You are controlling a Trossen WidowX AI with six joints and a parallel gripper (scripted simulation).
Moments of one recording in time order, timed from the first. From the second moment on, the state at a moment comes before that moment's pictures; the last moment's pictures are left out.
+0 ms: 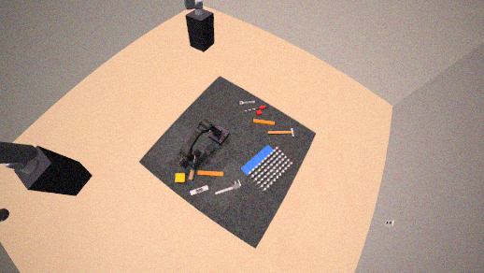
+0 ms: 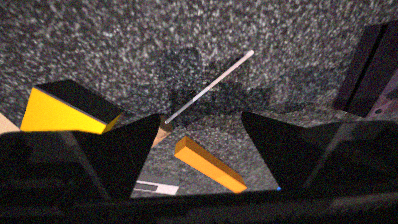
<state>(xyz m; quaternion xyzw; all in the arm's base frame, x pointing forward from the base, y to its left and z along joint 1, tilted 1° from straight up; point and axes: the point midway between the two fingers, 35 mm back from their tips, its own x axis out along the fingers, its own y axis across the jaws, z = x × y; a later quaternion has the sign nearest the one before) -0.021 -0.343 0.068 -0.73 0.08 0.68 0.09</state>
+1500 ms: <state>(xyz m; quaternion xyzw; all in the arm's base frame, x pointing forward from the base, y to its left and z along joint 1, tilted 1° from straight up) -0.010 -0.378 0.075 -0.45 -0.53 0.31 -0.64</state>
